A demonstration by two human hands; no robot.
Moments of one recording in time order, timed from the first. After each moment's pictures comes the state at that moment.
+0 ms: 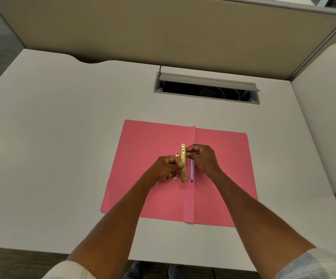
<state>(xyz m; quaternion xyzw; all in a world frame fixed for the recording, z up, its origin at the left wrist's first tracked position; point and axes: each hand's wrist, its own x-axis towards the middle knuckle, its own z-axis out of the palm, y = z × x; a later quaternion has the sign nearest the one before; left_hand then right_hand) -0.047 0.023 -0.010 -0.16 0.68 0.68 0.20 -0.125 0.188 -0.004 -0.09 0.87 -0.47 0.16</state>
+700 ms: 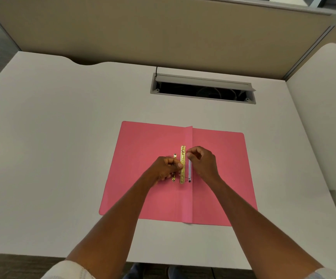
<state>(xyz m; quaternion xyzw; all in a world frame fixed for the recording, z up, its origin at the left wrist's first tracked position) -0.053 0.026 -0.011 -0.16 0.70 0.66 0.22 -0.104 0.194 0.002 -0.04 0.87 -0.47 0.11</state>
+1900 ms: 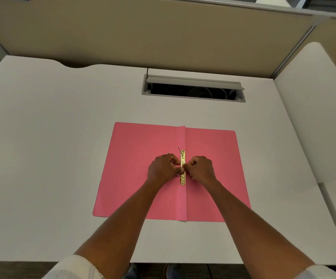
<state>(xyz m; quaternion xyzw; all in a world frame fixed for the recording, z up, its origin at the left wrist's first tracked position) -0.058 0.061 -0.009 -0.17 0.88 0.43 0.14 -0.092 0.212 0.001 0.06 0.91 -0.37 0.19</state>
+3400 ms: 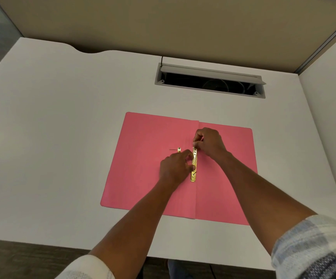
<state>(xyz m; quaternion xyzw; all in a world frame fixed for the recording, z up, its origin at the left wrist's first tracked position) -0.049 0.074 -0.014 -0.10 0.94 0.31 0.07 -0.166 0.193 0.010 -0.15 0.93 -0.30 0.16</state>
